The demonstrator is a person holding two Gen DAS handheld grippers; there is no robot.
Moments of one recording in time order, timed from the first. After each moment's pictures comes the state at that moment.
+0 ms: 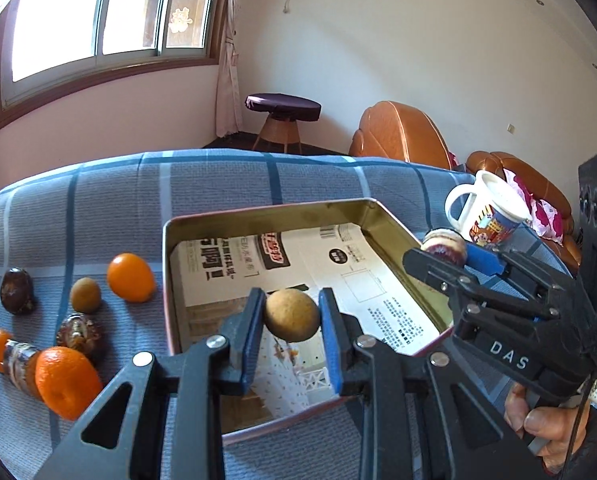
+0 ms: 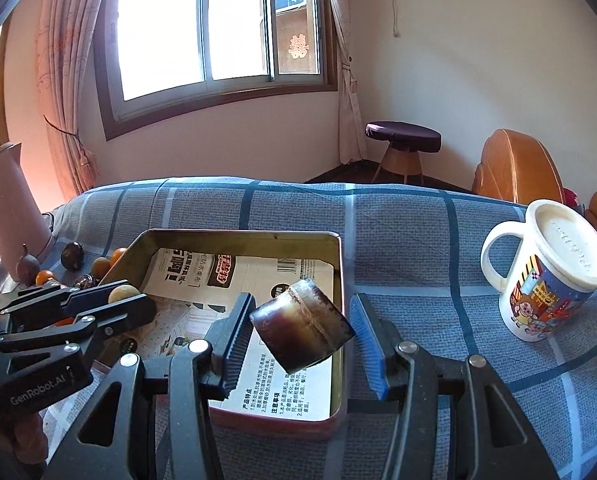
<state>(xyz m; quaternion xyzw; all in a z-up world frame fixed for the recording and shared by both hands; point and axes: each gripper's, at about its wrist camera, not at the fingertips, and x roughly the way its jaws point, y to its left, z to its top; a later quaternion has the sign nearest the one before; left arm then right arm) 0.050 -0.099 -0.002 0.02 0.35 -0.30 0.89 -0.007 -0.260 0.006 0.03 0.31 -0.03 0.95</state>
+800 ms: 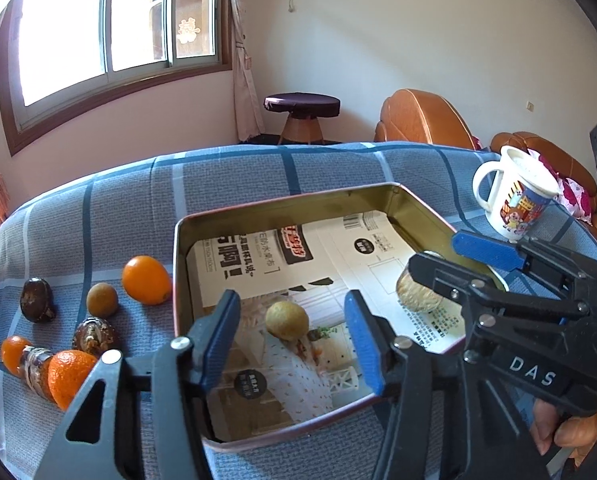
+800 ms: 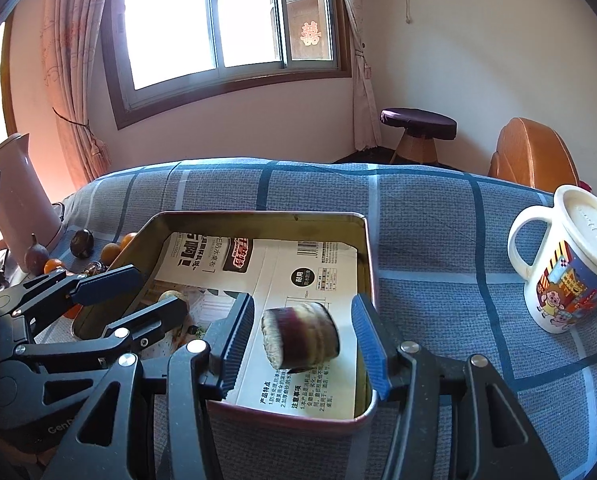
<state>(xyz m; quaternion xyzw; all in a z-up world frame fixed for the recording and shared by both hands) 0.046 -0.107 -0.010 0.07 0.33 -0.25 0.91 0.001 -0.259 -0.003 0.05 0.33 -0.01 0.94</state>
